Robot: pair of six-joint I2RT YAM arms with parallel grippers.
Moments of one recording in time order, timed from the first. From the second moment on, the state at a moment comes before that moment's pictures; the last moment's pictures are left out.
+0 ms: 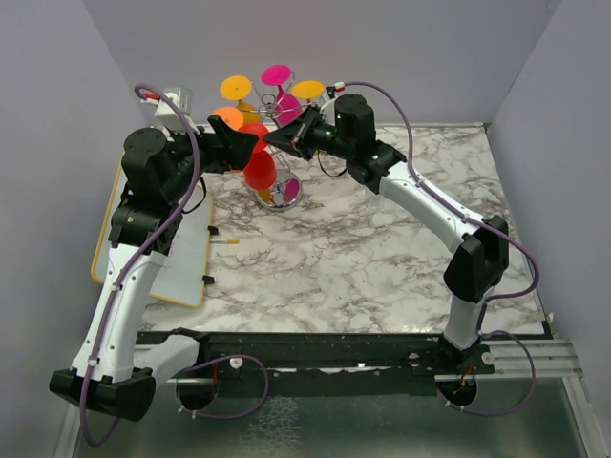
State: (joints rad) left arm -0.22 1.06 1.37 -0.32 0.26 -0.43; right arm 0.67 1.86 1.80 -0.04 -0.35 1.20
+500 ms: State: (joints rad) left arm -0.22 1.06 1.35 -0.33 0.23 -0.43; right arm 0.71 1.89 1.95 -0.17 -0.27 1.13
